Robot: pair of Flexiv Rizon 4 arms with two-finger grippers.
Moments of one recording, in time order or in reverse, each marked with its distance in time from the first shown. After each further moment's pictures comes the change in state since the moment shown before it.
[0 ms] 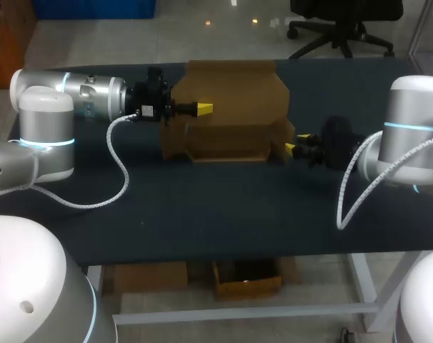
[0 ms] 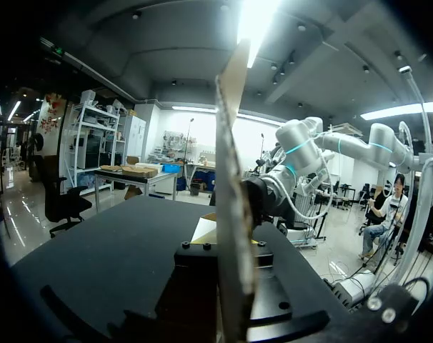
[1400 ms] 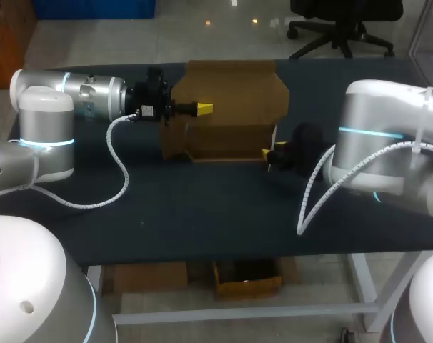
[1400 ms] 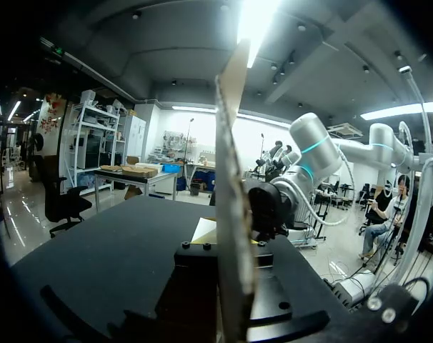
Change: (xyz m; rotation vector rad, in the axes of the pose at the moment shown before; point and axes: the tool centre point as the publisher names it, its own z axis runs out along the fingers) left arm 0.000 0.000 0.000 0.000 0.000 0.000; right arm 0.051 0.001 0.030 0.032 -0.082 0.079
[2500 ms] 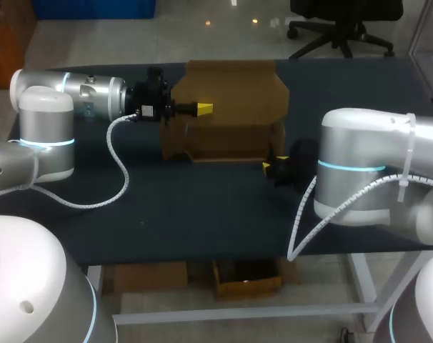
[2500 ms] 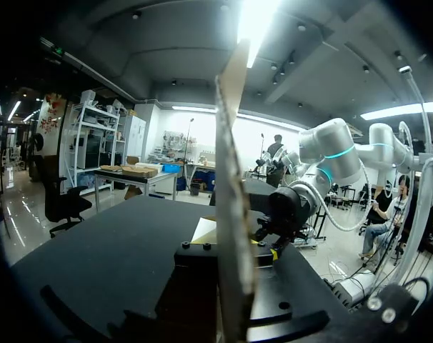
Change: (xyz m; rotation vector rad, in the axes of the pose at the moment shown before) left arm 0.000 0.000 0.000 0.000 0.000 0.000; right arm 0.024 -0.025 -0.028 0.028 -0.100 0.042
